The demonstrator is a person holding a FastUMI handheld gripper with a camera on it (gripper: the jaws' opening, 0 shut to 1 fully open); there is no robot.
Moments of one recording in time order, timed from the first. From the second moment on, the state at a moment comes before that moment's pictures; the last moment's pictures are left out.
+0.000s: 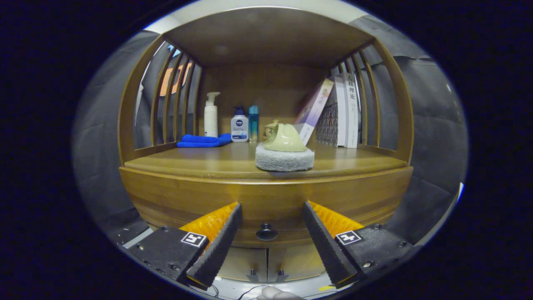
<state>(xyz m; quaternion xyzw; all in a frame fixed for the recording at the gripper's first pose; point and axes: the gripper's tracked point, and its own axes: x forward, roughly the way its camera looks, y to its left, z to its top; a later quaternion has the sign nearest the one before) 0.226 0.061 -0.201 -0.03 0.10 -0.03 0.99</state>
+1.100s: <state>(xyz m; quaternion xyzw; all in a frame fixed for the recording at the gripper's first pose) 0.060 0.013 -0.085 -0.01 0.05 -0.01 1.00</state>
